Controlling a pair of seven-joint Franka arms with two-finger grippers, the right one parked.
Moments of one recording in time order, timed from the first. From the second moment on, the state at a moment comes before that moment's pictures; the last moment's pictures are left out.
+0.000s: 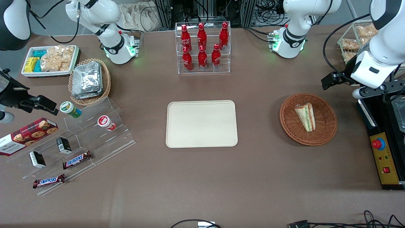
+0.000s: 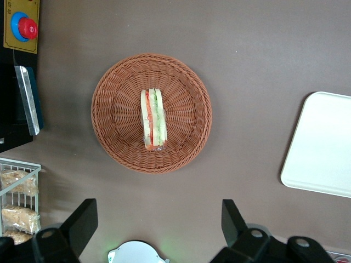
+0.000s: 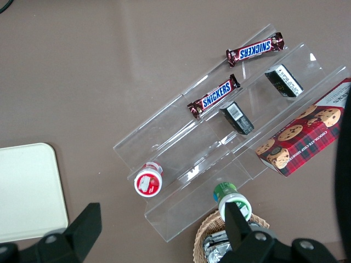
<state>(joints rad) -0.09 -0.08 -0.03 -1.73 0.02 1.53 -0.30</state>
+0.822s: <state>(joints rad) -0.09 -0.08 -0.03 -1.90 0.02 1.69 -0.32</state>
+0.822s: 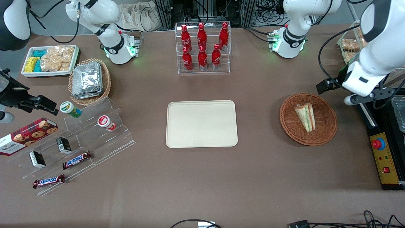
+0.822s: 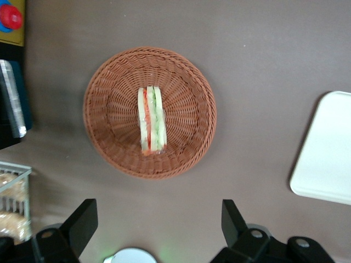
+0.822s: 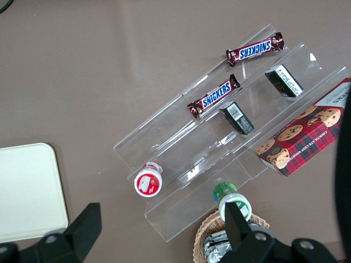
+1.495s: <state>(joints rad) -0.08 -0.03 0.02 -2.32 0.04 2.20 -0.34</state>
